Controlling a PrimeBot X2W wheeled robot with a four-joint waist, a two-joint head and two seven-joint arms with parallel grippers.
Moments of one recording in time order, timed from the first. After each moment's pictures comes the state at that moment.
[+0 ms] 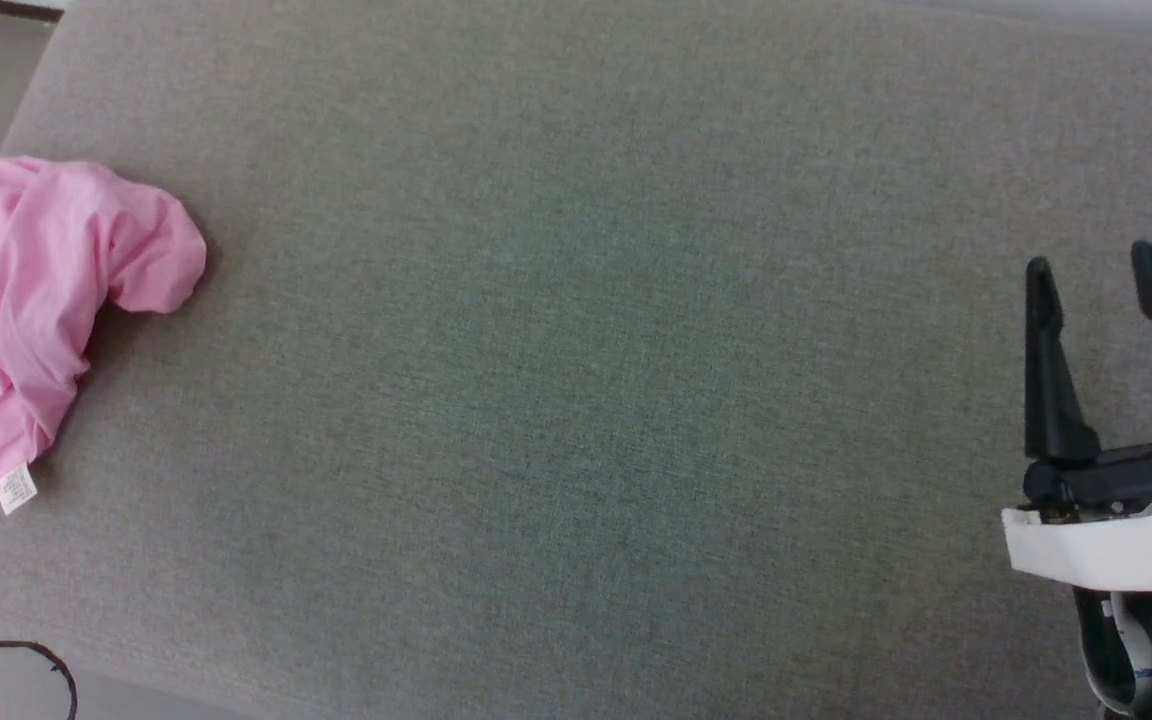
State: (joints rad) left arm -0.66 0.46 0.30 0.66 -0.27 -0.05 0.09; right arm -0.09 -0.08 -0.06 -0.23 0.08 0.13 -0.19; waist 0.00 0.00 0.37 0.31
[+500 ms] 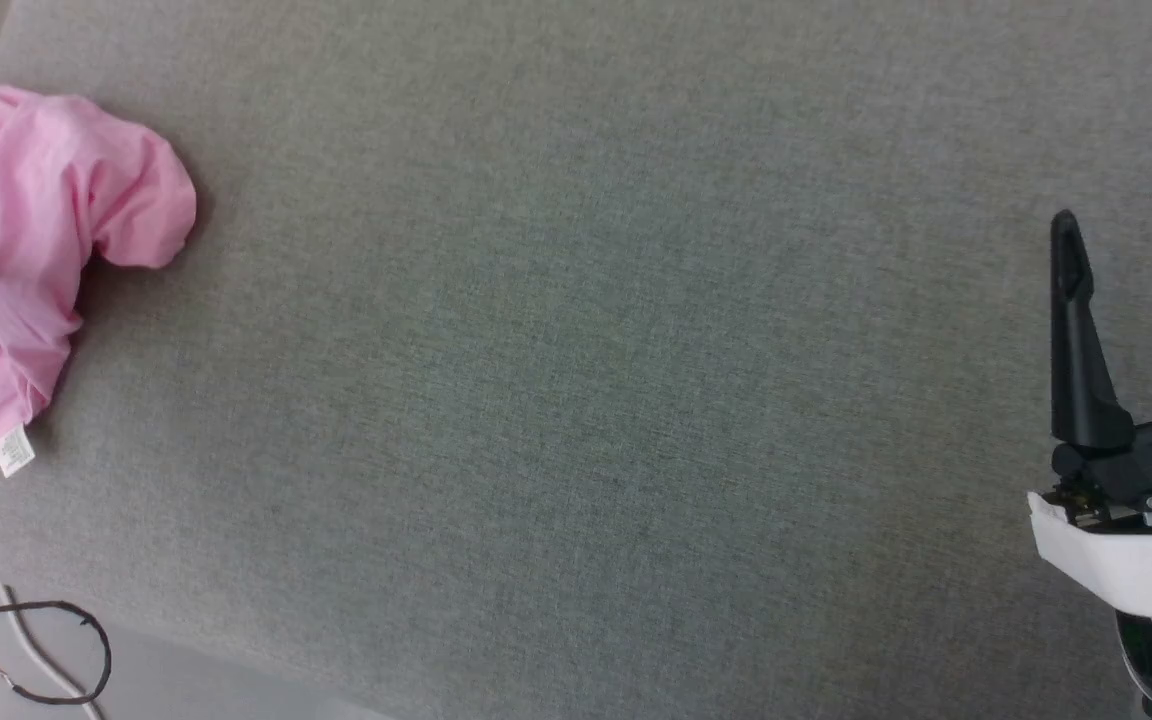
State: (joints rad) left arm -0.84 0.50 0.22 0.89 -0.36 -0.11 0.41; right arm -0.12 -0.16 -0.02 -0.37 0.04 0.13 -0.22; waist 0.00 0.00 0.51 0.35
